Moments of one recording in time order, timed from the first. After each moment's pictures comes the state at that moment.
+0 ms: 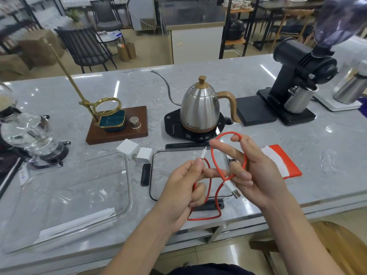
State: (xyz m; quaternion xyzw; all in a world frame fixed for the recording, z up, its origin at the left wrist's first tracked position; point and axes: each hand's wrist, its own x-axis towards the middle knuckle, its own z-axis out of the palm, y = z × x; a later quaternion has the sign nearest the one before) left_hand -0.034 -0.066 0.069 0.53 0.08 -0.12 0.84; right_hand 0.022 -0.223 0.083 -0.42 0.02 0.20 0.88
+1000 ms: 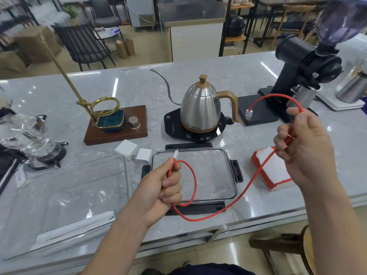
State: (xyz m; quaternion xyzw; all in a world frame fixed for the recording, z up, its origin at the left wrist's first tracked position) left_hand -0.015 -0.013 0.053 0.38 0.18 -0.19 0.89; right_hand 0.060 -0.276 0.101 -0.59 0.03 -0.08 0.80
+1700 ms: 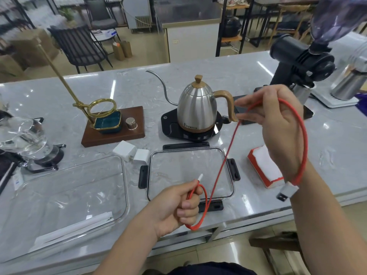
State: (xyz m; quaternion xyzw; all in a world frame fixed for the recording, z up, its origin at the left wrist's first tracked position) left_hand -0.025 -0.041 0.035 0.43 0.17 -0.36 0.81; right_hand 0.078 -0.236 0.122 -0.68 -0.13 -0.19 0.70
